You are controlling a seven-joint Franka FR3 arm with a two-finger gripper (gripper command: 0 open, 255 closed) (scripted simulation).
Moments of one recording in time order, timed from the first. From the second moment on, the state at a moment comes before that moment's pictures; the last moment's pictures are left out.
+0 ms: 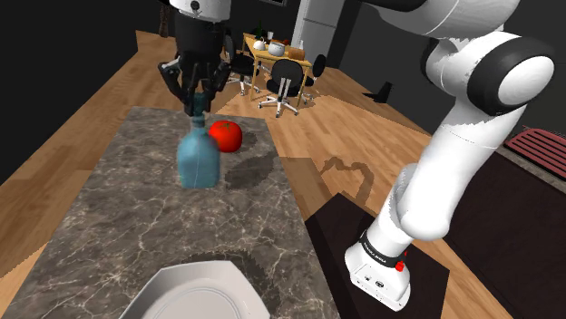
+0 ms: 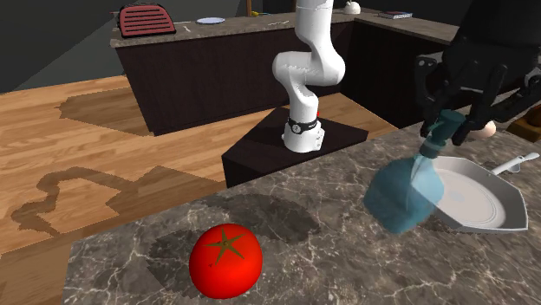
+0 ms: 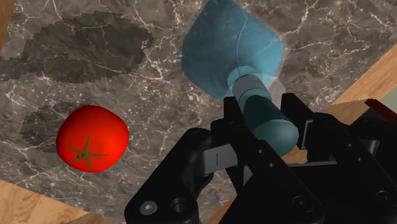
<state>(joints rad) 0.31 0.03 0.43 -1.58 -0.07 1.64 0.69</state>
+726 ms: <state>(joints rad) 0.42 0.16 0.50 -1.48 -0.14 1.64 0.88</state>
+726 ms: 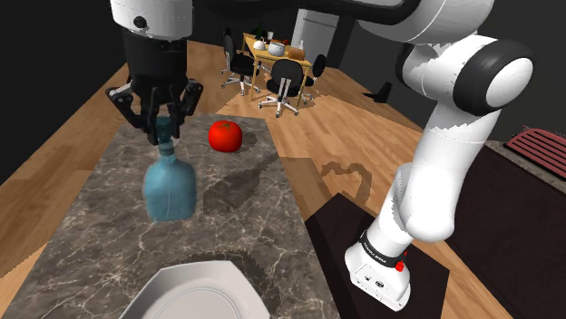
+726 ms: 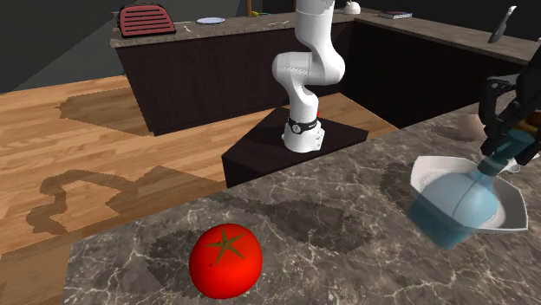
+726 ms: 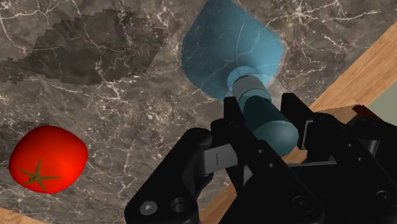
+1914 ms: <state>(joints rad) 0.41 0.15 0.50 -1.70 -0.14 1.85 0.89</state>
